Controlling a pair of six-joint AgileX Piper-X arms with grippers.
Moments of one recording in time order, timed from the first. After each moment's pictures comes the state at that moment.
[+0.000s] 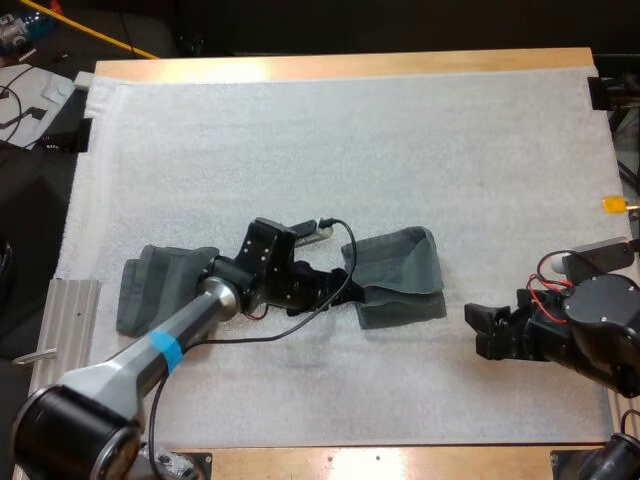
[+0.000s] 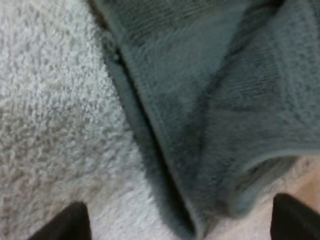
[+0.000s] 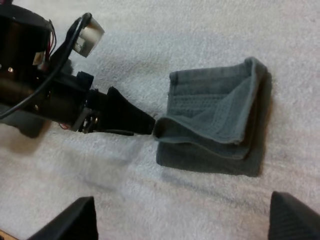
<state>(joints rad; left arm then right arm) -0.45 1.54 -0.74 0.38 0.63 -2.37 0.77 0.76 -1.06 1.16 0.05 -1.35</state>
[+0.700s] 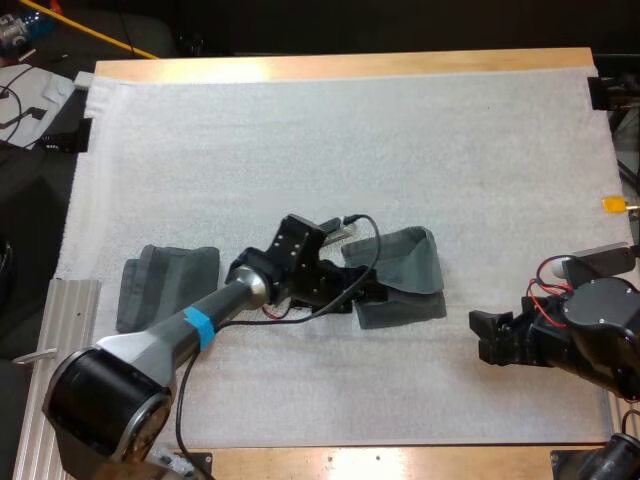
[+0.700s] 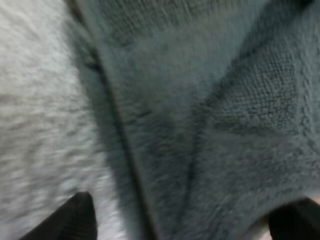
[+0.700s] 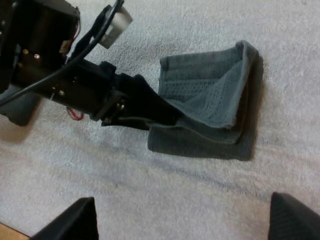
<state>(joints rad) -0.52 1.68 -0.81 0.33 0.64 -2.50 0.77 0.76 -1.06 1.20 0.05 -1.35</state>
